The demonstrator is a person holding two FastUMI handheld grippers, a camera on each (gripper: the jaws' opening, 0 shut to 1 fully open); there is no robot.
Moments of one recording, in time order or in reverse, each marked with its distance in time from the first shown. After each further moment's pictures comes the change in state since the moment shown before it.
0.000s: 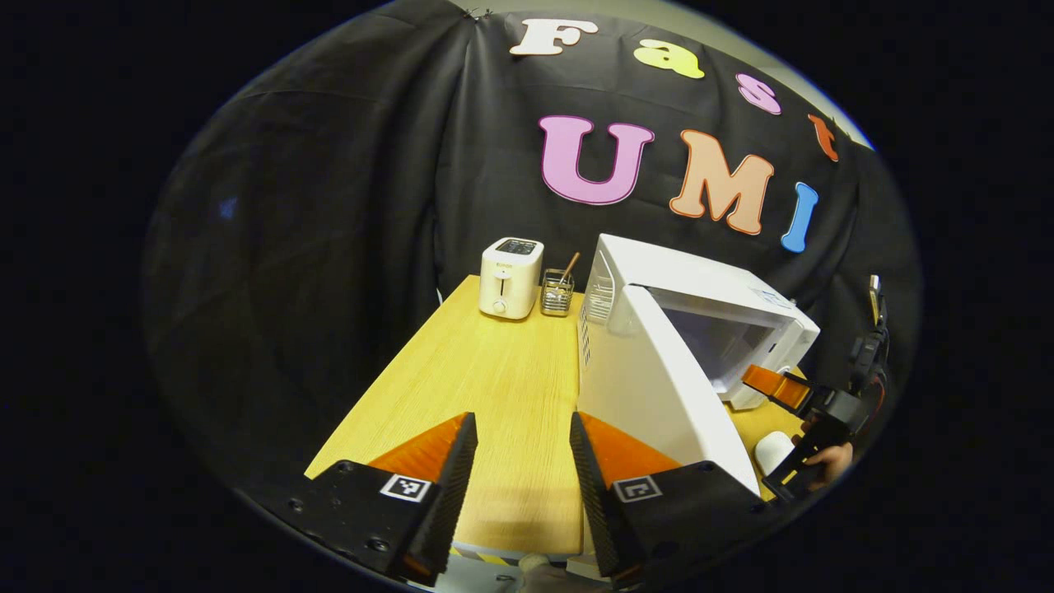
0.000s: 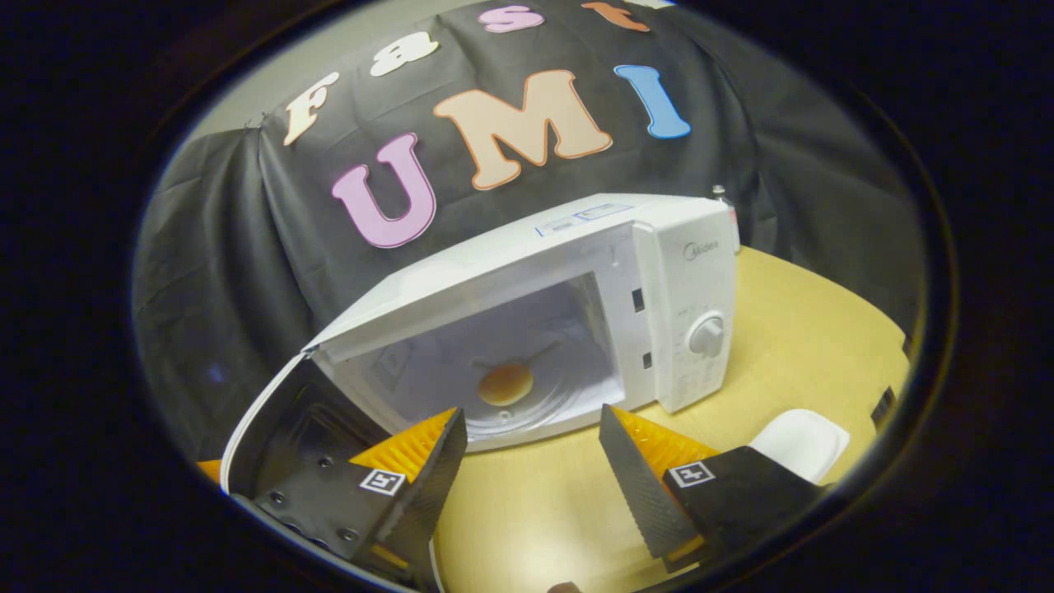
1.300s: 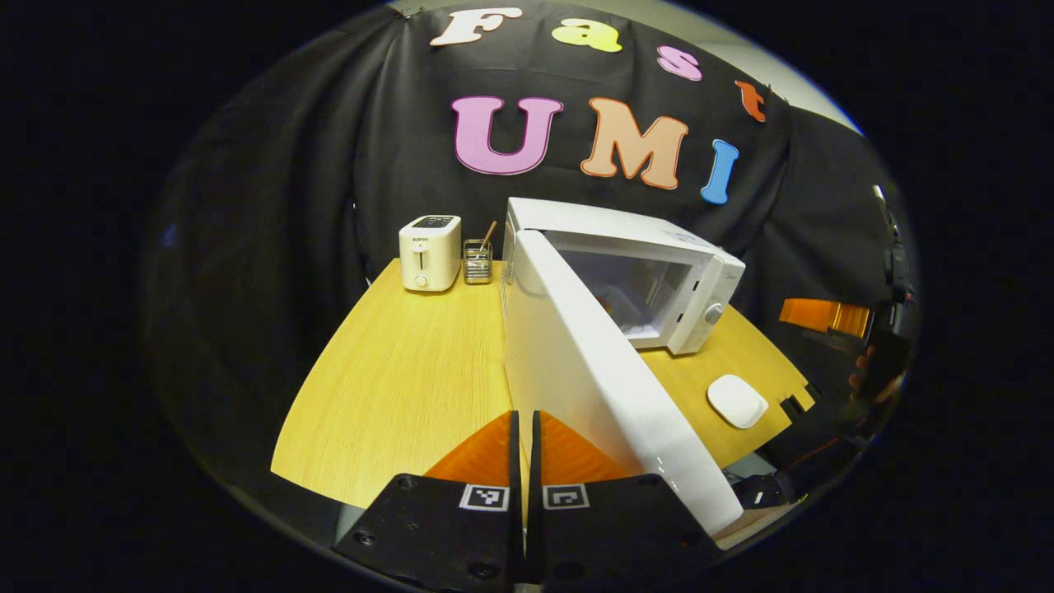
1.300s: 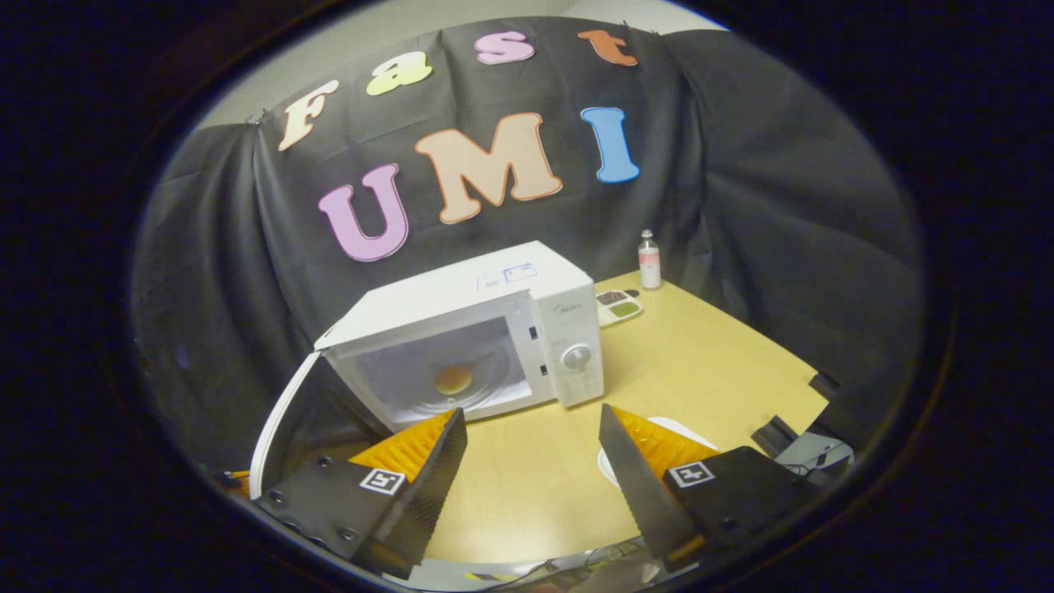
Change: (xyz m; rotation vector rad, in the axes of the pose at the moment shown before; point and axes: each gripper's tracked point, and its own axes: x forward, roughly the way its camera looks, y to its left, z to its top) left arm -0.028 -0.070 -0.056 0.151 0.076 -0.224; right arm -0.142 -0.064 0.060 -0.068 -0.044 -0.164
